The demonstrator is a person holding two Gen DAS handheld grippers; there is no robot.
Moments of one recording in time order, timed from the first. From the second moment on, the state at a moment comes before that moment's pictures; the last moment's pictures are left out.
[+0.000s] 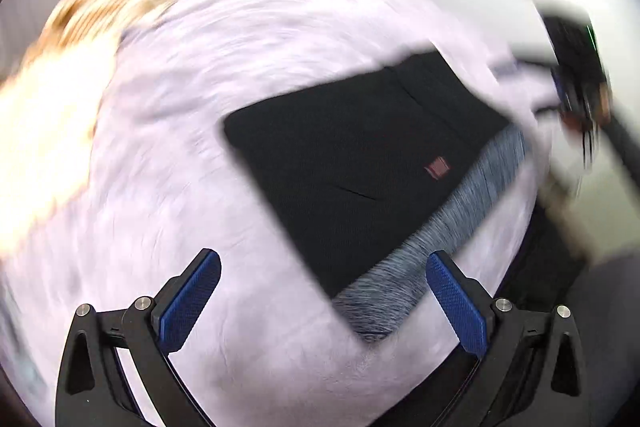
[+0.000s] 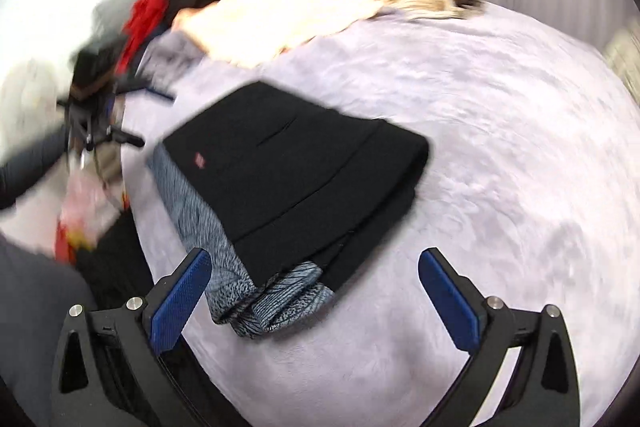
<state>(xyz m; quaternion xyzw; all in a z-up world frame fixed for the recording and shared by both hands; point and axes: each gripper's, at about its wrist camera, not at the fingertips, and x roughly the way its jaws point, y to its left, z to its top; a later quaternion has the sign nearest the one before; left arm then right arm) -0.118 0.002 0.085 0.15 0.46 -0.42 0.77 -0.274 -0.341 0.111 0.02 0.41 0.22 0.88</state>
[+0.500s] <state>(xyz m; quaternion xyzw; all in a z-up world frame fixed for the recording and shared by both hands) -0.074 -0.049 0.017 -0.03 0.60 -0.38 0.71 -0.240 -0.351 0.030 0.30 0.47 0.16 0.82</state>
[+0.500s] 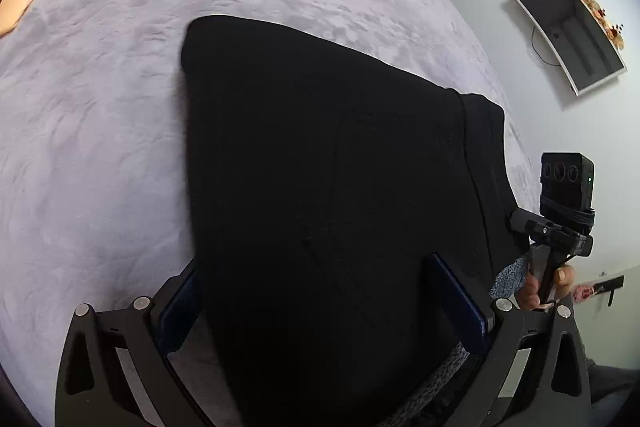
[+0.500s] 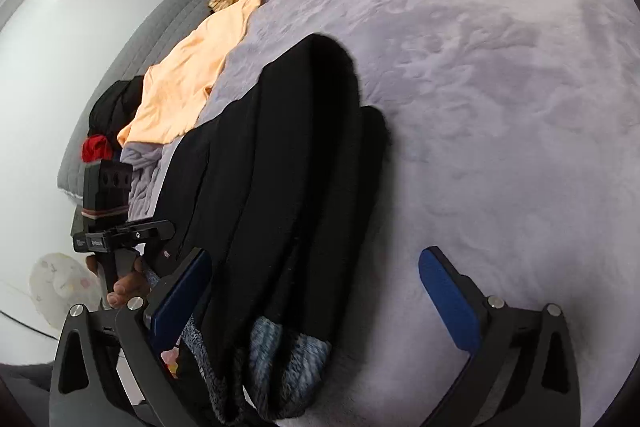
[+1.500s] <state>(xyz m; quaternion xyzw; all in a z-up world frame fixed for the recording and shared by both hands) -0.067 -0.166 0.106 0.00 0.57 -0.39 0.73 -0.238 -0.458 0.126 0.25 0.41 0.11 0.87</state>
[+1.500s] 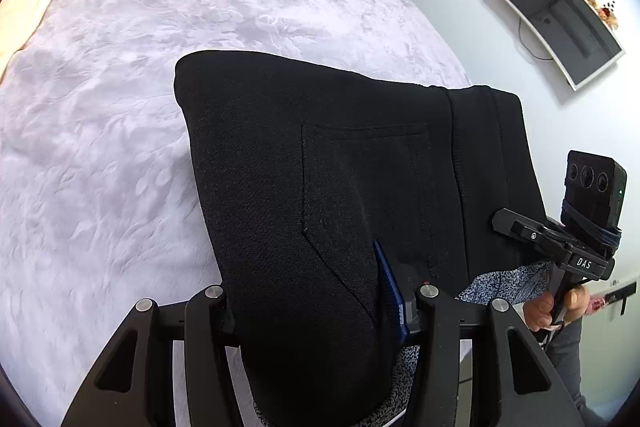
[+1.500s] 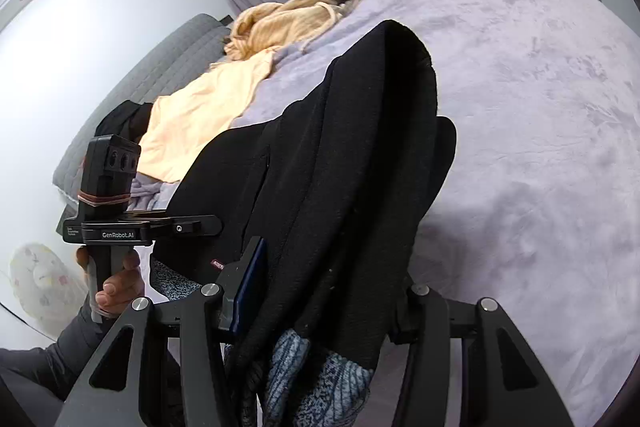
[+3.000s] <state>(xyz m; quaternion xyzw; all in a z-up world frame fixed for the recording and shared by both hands) -0.137 -0.243 0.111 0.15 0.47 -0.27 0.83 -0.275 -0.427 0.131 0.13 0.37 0.00 0.92</state>
